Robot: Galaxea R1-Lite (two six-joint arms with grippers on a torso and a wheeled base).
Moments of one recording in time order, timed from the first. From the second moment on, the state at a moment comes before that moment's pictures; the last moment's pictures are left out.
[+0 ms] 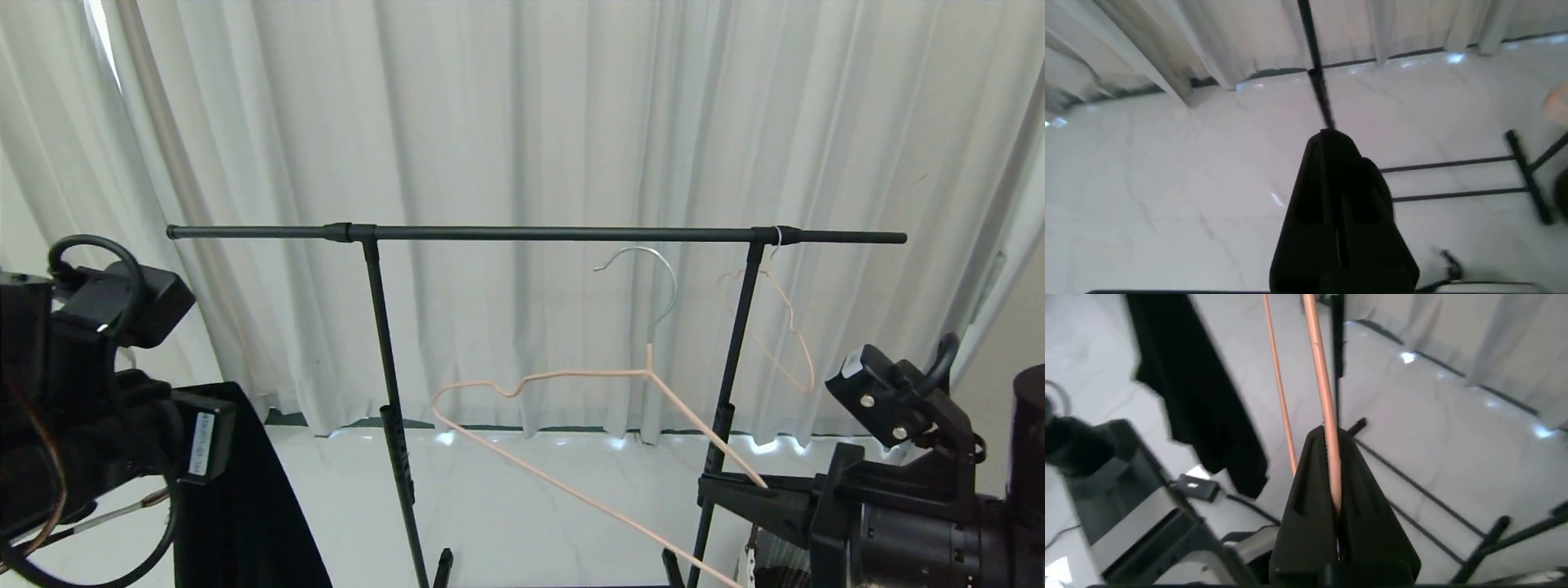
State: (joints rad) left arm -0.28 1.21 -0.69 0.01 0.29 0.12; right arm 0.90 1.33 -0.50 -0.48 0.11 0.26
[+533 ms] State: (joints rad) left arm -0.41 1.42 -0.86 0.01 0.30 -0.16; right arm 1.02 1.41 -0.51 -0.60 0.10 0.31
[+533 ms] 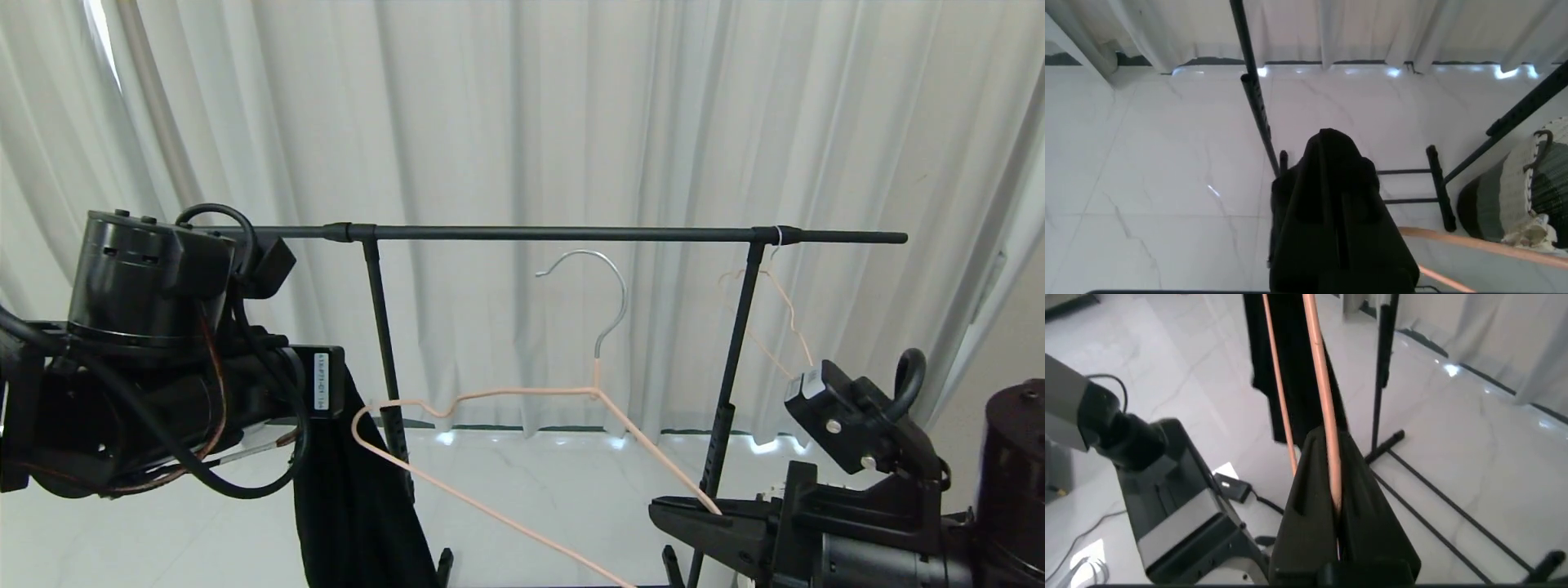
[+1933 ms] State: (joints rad) left arm -0.40 1.48 -0.91 0.01 0.45 -0.21; right arm 1.08 1.49 -0.60 -0.63 0.09 0.31
